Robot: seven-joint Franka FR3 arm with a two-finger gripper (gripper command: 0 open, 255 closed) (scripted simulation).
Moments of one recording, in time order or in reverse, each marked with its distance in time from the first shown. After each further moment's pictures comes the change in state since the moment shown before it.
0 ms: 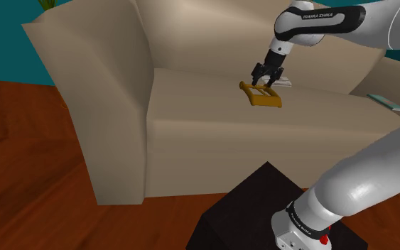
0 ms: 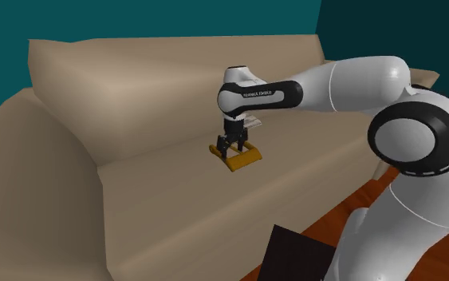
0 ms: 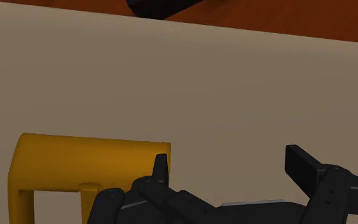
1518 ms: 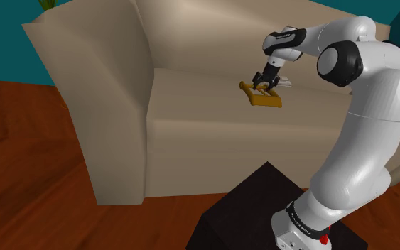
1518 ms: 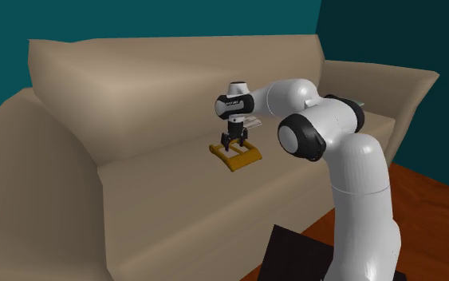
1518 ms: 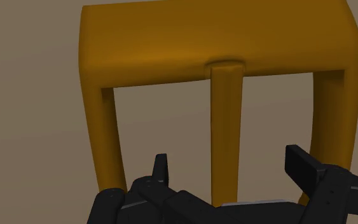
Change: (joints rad) arm -0.174 0.558 -0.112 0.437 0.188 0.098 -0.163
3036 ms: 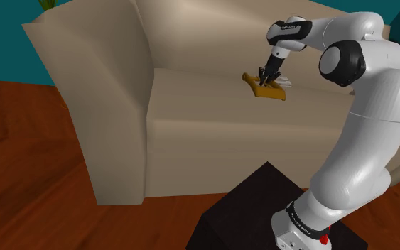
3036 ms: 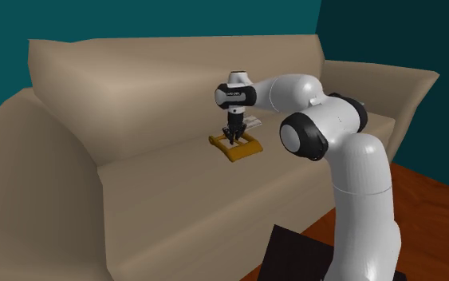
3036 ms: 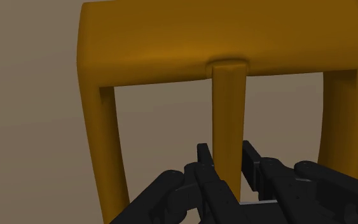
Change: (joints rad) arm -0.003 -0.016 -0.005 0.093 -0.011 -0.107 0.012
